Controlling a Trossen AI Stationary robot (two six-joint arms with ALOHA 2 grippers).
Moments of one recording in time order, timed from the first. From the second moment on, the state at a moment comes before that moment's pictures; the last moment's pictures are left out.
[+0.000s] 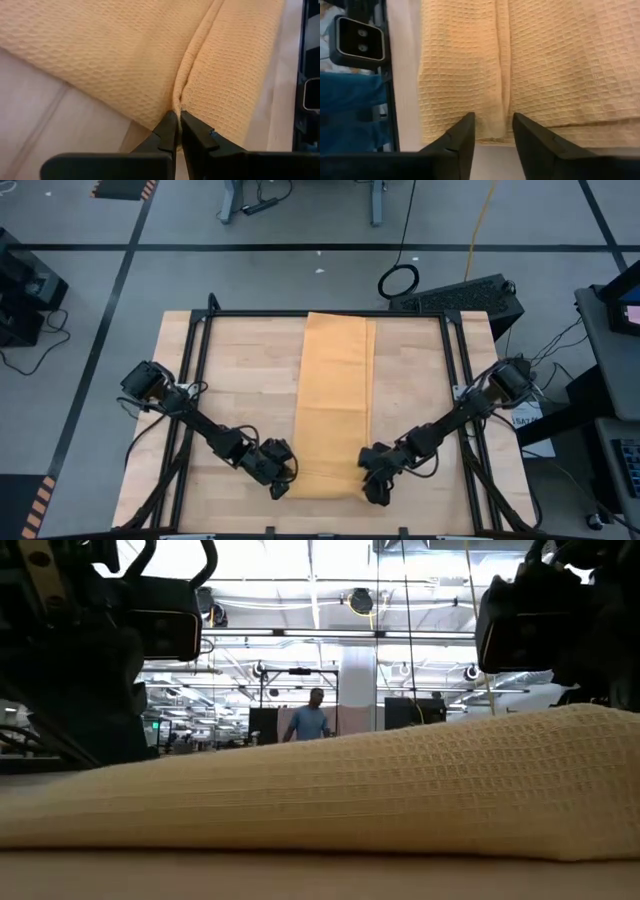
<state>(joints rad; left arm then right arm) -0.58 1.76 0.78 0.12 -0.19 -1.03 0.56 1.76 0.79 0.10 -0.08 0.96</state>
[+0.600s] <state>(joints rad) -0.56 1.76 0.78 0.13 -0.22 -1.03 0.67 1.58 0.80 0.16 0.23 0.85</state>
